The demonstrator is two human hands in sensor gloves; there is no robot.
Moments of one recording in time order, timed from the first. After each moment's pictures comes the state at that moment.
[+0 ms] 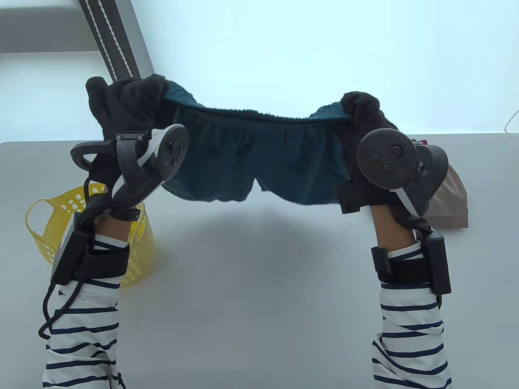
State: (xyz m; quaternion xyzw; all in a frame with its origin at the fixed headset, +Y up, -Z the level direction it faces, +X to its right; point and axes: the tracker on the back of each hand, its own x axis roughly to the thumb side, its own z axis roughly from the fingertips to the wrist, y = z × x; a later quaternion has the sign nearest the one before) left_hand -0.193 -0.404 -0.328 0.41 0.01 -0.10 0.90; right_hand 0.134 -0.410 -0.323 0.08 -0.35 0.91 0.20
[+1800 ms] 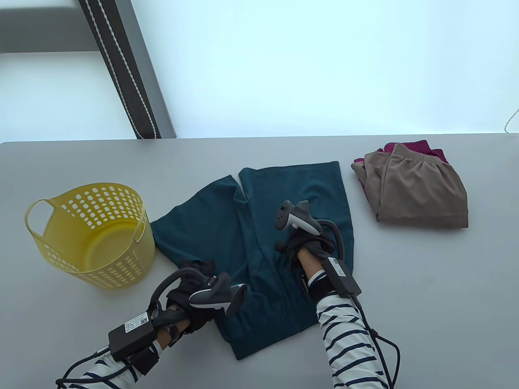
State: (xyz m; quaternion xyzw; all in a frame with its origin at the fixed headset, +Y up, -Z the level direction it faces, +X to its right) left_hand -0.124 -0.746 -0.250 -0.23 -0.27 -0.27 0.89; right_hand 0.070 -0.759 -0.414 -0.02 0.34 0.94 0.04
